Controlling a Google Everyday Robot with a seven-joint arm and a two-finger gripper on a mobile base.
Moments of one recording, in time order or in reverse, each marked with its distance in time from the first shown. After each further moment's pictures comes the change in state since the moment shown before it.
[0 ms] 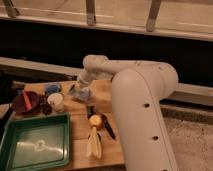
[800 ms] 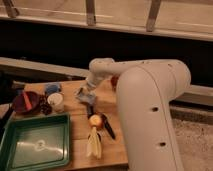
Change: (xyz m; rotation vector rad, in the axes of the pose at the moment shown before) arm 0.045 -0.049 -0.023 0.094 0.048 0.146
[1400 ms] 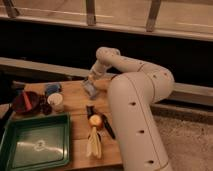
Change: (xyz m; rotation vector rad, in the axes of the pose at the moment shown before) arm -0.040 -0.064 0.006 -0.026 -0.023 -0.027
